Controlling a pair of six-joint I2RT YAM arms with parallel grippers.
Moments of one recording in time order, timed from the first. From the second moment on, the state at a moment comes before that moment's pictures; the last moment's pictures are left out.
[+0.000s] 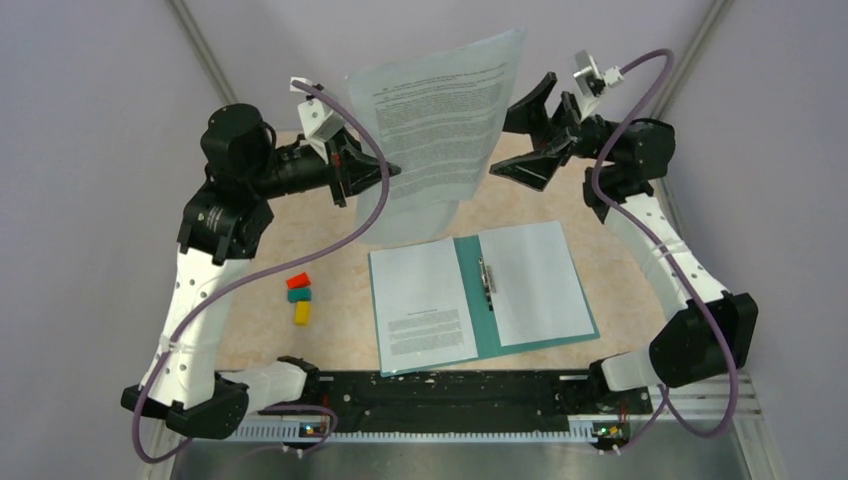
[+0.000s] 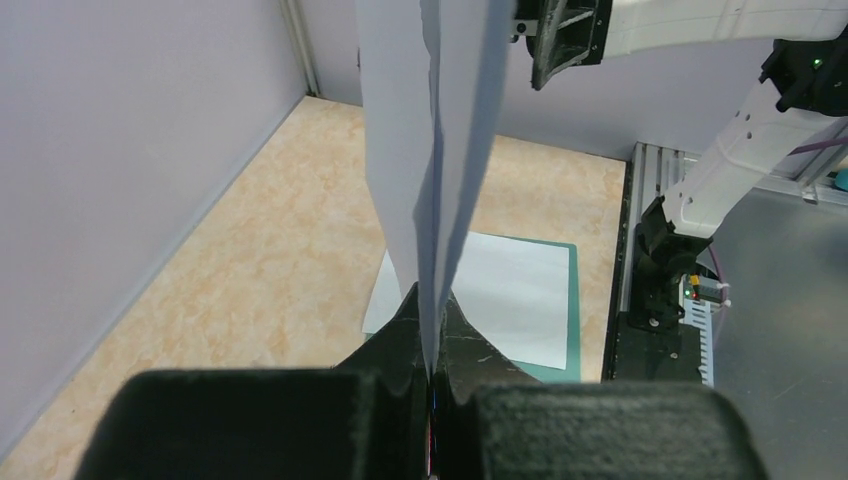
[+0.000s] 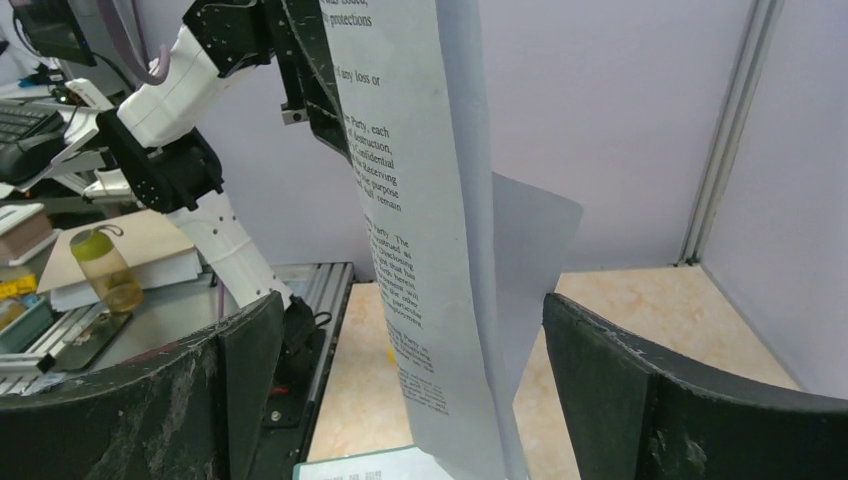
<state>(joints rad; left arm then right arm) -0.35 1.18 1.72 -0.60 0.89 0.08 0.26 1.39 1.31 1.00 -1.22 0.93</state>
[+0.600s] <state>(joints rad) -0.35 1.19 1.77 -0.60 0.93 0.08 0.33 1.55 1.42 0.97 -1.23 0.93</state>
